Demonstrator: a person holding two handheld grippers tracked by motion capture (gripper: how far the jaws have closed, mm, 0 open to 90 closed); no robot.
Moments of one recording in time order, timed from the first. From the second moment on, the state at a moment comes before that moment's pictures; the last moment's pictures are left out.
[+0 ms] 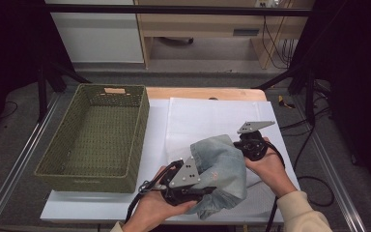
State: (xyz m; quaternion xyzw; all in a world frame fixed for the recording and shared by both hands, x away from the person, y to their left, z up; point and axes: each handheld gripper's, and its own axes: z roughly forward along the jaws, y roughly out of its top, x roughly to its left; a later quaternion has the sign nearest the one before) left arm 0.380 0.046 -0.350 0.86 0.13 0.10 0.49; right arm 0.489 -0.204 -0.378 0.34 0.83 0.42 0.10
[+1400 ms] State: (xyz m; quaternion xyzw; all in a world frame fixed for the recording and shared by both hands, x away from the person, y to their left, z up) left arm 0.378 0.041 -0.356 0.85 0.12 0.07 0.51; right arm 0.493 -0.210 -0.357 0.34 0.83 0.43 0.13
